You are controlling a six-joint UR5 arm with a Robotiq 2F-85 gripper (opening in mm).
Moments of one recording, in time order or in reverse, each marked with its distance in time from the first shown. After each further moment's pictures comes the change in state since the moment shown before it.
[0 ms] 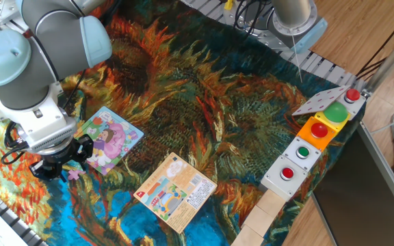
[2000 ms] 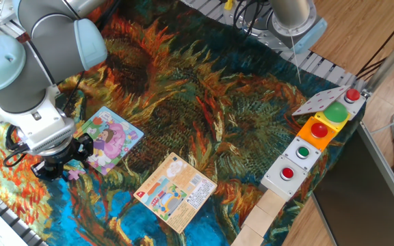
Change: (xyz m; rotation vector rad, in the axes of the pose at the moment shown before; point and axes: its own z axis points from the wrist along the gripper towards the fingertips) arm 0.007 0.004 0.010 -0.031 0.004 -0.040
